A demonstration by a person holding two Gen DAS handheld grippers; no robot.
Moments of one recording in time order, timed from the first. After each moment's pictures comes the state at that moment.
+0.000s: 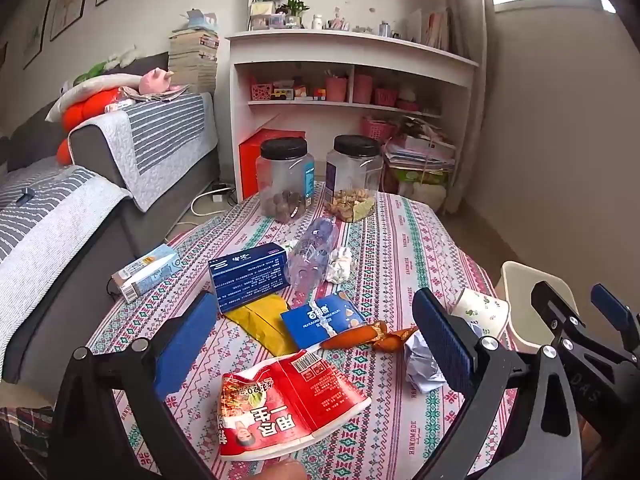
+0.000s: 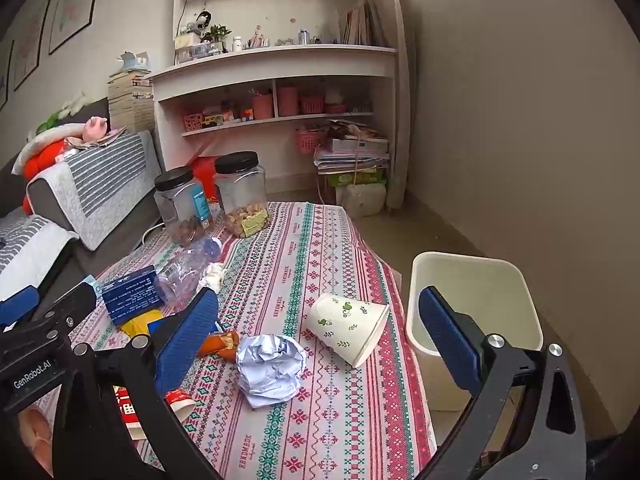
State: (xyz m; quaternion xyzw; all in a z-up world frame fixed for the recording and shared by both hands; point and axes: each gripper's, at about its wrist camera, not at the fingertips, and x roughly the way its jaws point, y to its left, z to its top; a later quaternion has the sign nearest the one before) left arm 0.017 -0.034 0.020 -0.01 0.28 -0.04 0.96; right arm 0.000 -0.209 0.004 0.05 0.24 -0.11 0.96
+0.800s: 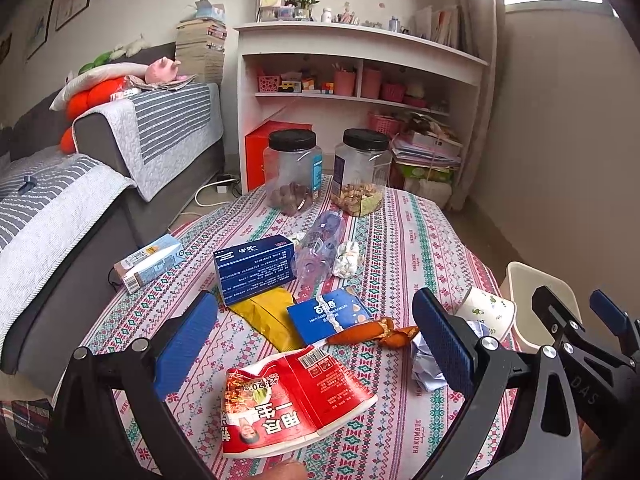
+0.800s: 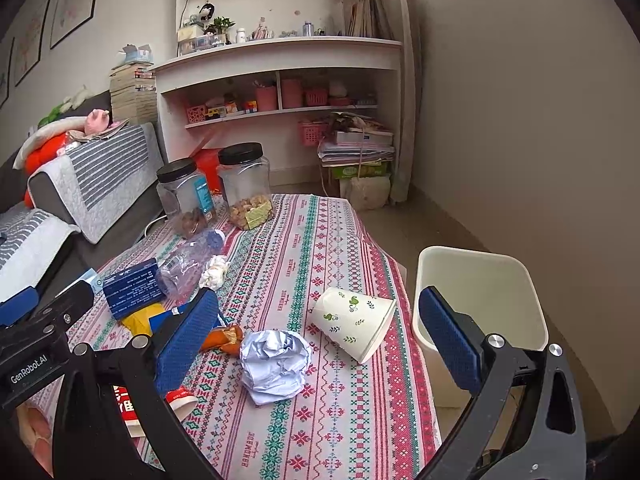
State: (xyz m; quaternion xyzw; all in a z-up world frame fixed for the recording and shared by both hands) left arm 0.021 -0.025 0.012 -0.02 0.30 -0.03 0.95; right arm 0.009 -0.203 -0.003 0.05 0.25 -0.10 0.96
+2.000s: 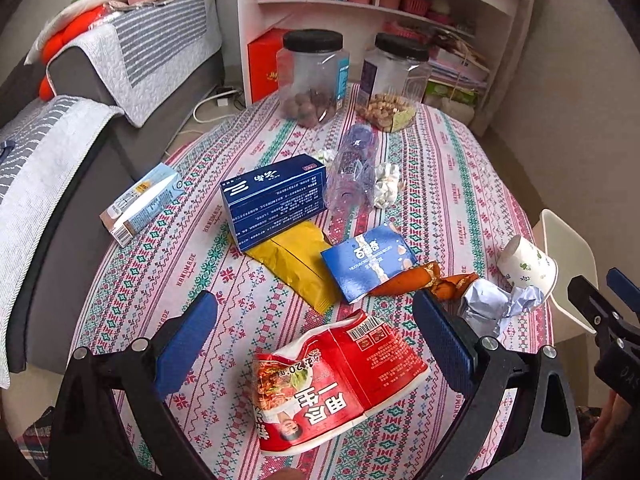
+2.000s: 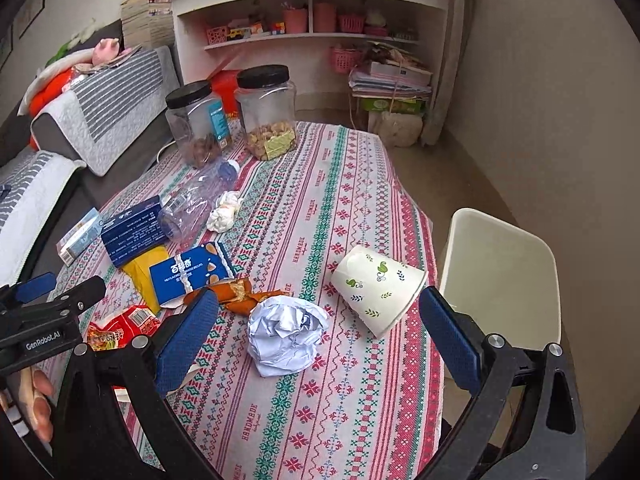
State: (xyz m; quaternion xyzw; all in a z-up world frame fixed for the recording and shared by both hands) left arm 0.096 0.015 -0.033 -0.02 0.47 -0.03 0.88; right arm 0.075 -0.199 -0.009 0.01 0.42 -0.03 0.91
